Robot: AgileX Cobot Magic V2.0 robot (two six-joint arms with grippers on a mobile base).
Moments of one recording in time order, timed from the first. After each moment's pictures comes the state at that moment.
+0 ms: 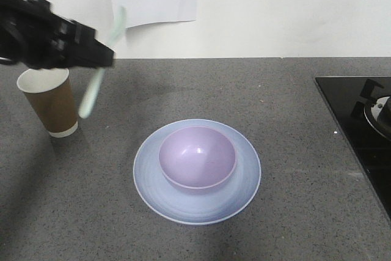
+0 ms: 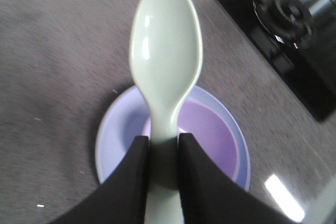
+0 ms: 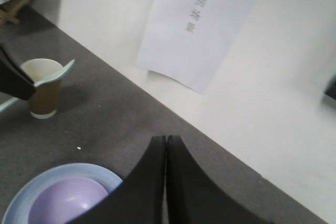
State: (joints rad) left arm -0.20 1.43 -1.45 -0.66 1.03 0.31; right arm 0.28 1.17 -1.82 0.19 1.10 -0.46
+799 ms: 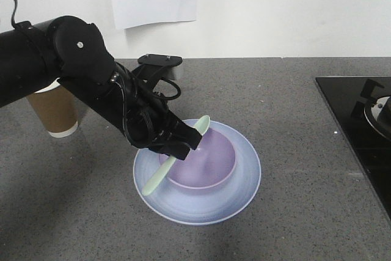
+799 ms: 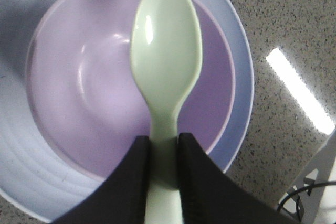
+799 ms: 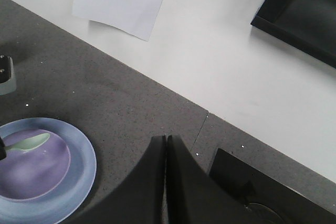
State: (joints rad) left arm -0.54 1.69 -1.45 -0.42 1.05 0.12; right arm 0.28 1.09 -1.82 -0.04 1.25 -0.33
